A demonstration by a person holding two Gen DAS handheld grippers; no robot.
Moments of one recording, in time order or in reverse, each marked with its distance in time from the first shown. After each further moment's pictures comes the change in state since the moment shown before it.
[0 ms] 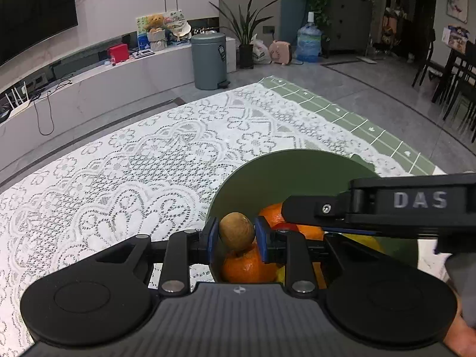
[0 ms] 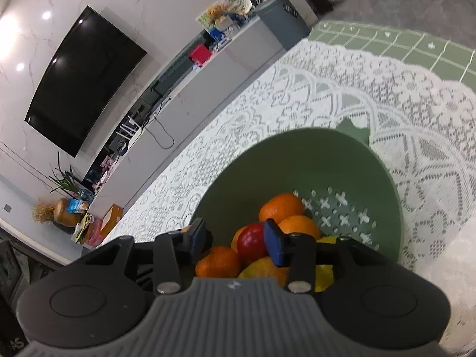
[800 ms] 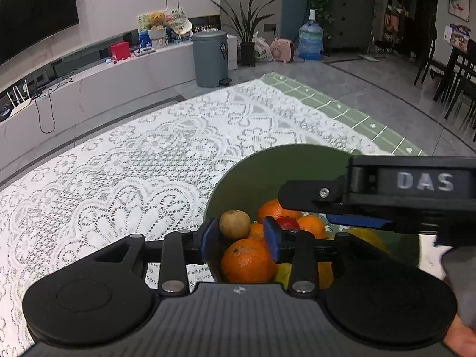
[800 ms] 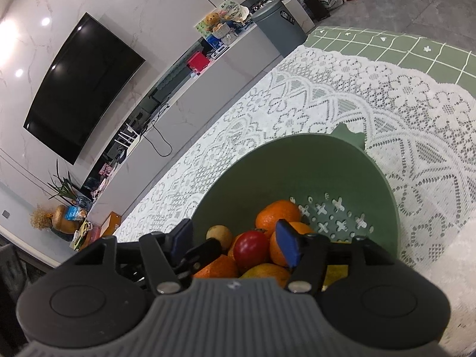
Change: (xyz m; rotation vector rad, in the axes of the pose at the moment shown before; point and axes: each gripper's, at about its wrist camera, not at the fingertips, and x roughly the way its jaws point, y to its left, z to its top) left arm -0.005 -0.001 -0.004 -0.004 -0.004 -0.001; right arm -0.002 -0.001 -0.002 0.014 -0.029 -0.006
